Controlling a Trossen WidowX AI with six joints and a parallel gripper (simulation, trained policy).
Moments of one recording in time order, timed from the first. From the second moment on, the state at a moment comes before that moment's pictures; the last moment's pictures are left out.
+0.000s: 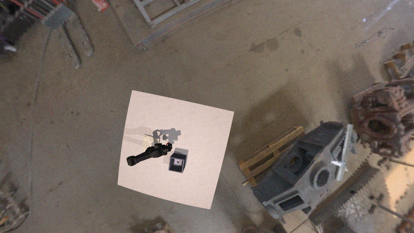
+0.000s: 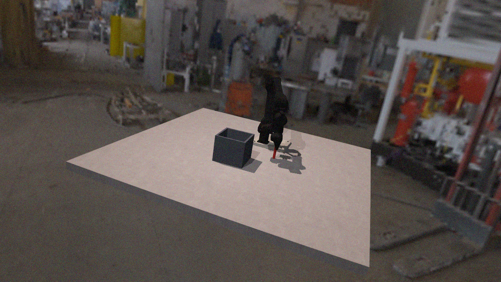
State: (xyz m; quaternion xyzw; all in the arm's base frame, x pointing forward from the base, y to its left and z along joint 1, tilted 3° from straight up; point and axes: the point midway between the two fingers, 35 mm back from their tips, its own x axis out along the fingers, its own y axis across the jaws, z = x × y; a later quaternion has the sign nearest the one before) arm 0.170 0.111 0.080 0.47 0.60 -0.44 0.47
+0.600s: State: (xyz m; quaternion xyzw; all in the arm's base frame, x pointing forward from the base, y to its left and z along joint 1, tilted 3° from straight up) arm 0.177 0.110 0.045 0.45 0.60 -0.44 0.49
